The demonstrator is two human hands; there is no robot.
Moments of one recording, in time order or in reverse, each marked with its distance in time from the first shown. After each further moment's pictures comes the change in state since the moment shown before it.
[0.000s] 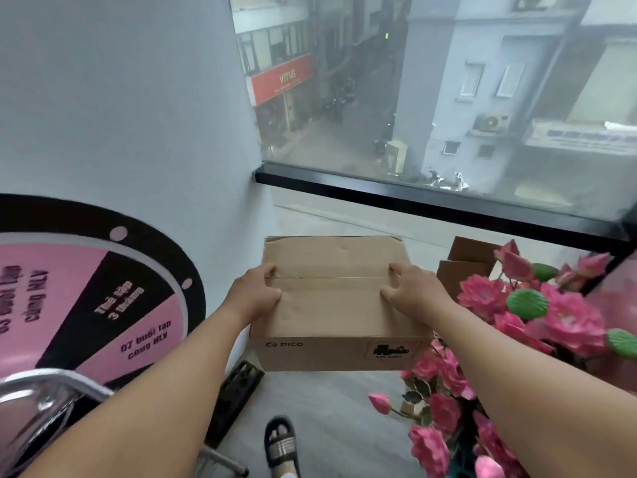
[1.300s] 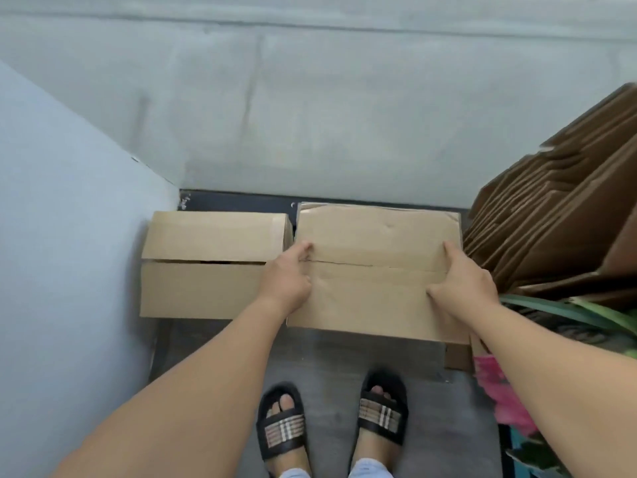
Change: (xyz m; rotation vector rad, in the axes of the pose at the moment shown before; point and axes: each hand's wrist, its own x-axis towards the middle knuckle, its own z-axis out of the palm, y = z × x) left_hand 0.488 -0.214 0.482 0.122 -0.521 -0.024; right_hand 0.386 0.334 0.413 0.026 -0.175 0.785
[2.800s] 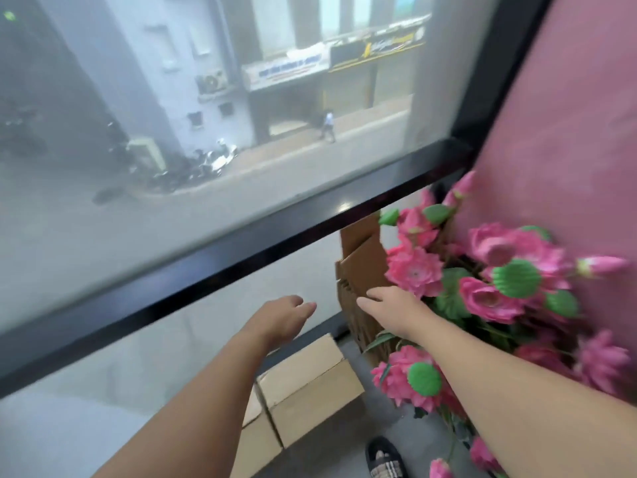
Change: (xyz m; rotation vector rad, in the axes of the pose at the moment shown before) left_hand -0.270 0.349 -0.231 0.589 -0.313 0.622; right_hand -0.337 -0.015 -0.315 0.528 0.209 -0.021
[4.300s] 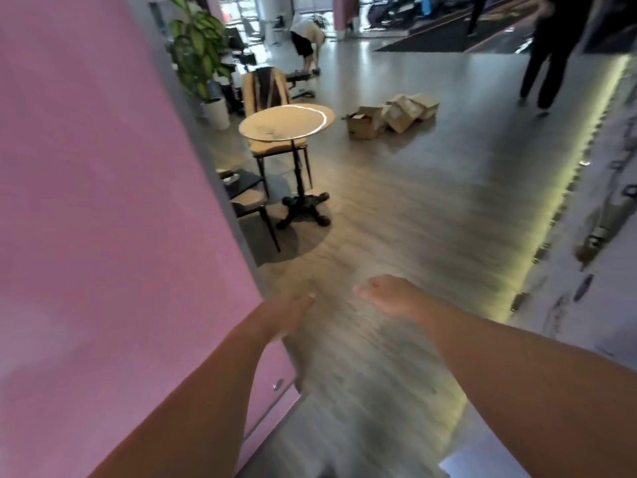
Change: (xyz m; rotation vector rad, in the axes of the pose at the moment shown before) left_hand -0.410 0.736 0.557 0.766 -0.800 1.370; right_hand -0.784 0.550 -0.136 0.644 1.054 1.227
